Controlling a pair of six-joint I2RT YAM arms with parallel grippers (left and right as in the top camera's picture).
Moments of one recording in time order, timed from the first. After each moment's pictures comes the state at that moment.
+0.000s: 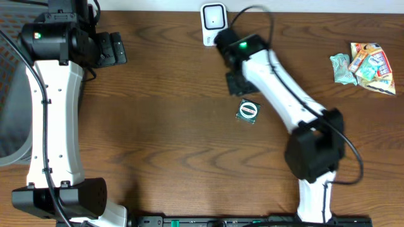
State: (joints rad) left arm 0.03 1.72 2.00 -1.36 -0.09 -0.18; right arm 0.48 2.09 1.92 -1.32 0.27 0.36
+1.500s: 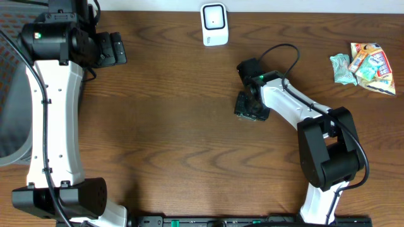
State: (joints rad) left arm 0.03 1.72 2.00 -1.36 -0.09 -0.18; right arm 0.38 2.00 1.32 -0.78 -0.01 0.66
